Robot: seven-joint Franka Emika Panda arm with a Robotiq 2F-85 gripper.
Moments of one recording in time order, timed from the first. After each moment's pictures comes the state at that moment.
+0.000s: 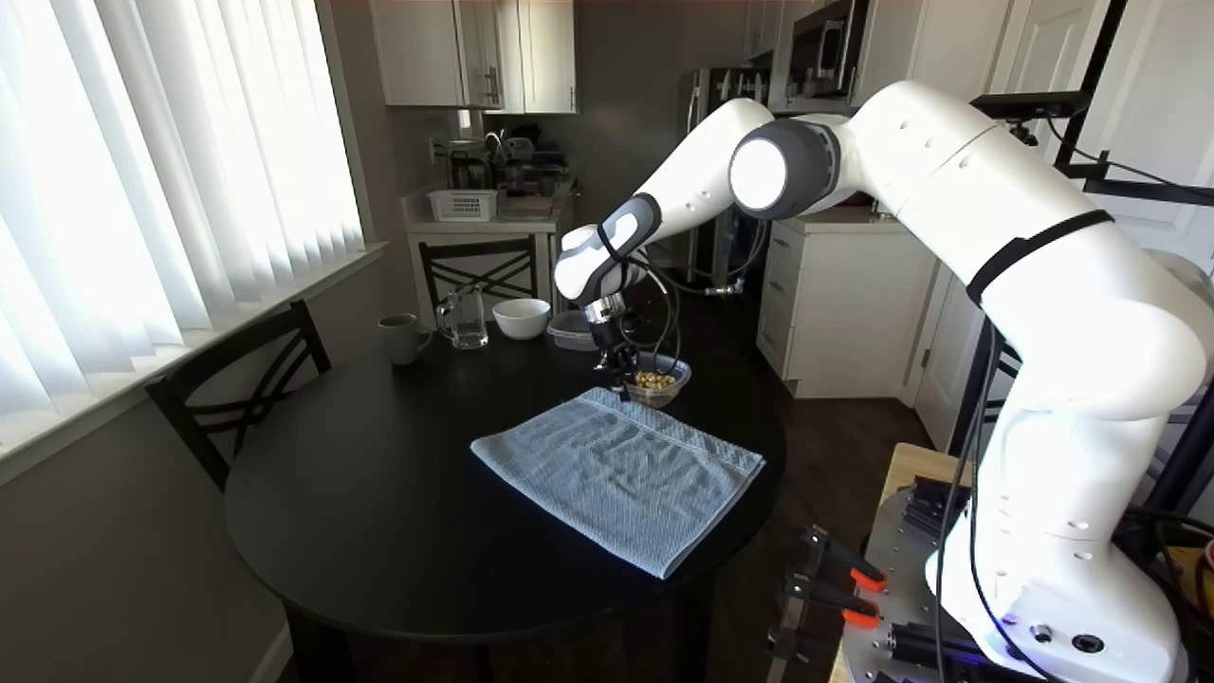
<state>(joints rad) -0.21 0.96 -0.06 -1.31 -0.07 1.95 -0.22</state>
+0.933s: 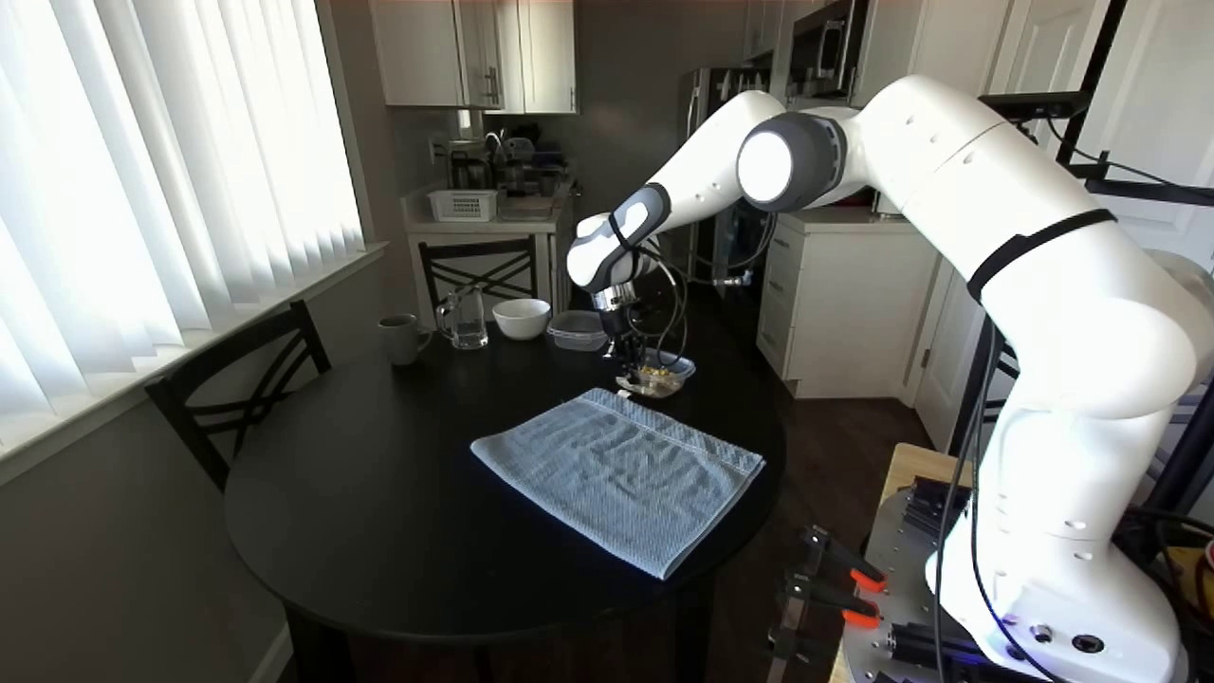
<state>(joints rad) -0.25 0.94 -0.07 -1.32 -0.04 1.98 -0.22</state>
